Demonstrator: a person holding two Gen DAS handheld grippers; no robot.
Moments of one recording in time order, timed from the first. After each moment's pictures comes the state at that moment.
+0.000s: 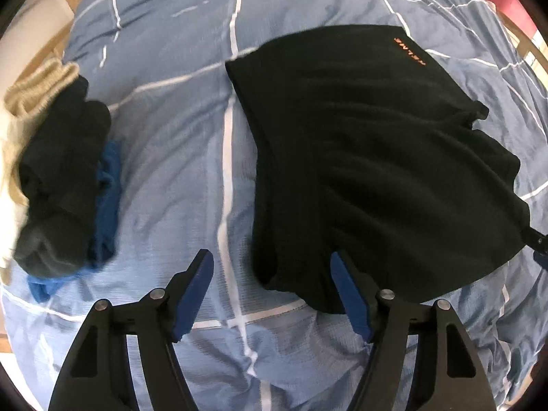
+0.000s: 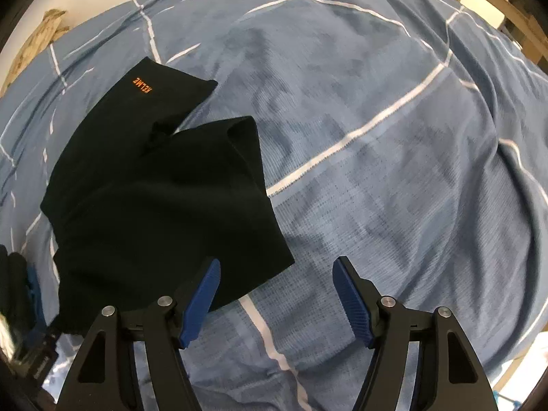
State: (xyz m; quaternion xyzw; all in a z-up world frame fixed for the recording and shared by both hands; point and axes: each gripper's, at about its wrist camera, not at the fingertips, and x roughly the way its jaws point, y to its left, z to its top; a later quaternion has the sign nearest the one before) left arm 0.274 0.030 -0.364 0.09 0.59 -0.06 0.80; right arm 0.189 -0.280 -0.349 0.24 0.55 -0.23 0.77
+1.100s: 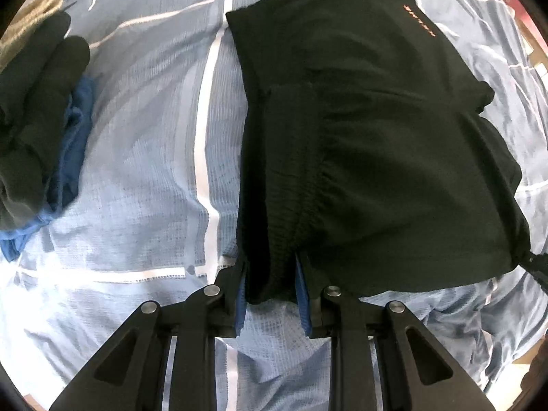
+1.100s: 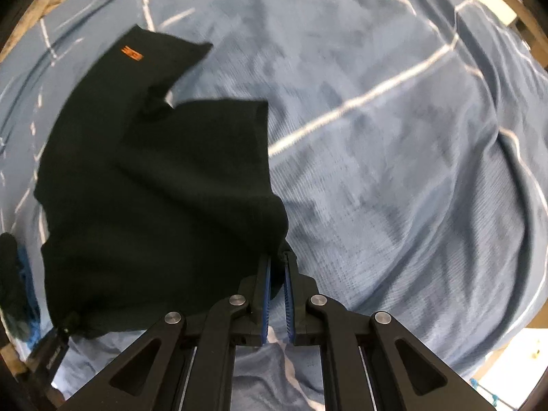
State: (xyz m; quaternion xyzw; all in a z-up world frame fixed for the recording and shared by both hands) left arm 0.250 0.027 -0.375 0.04 0.66 -0.06 0.74; right arm 0.191 -0.280 -0.356 0.22 0.62 -0.22 0.72
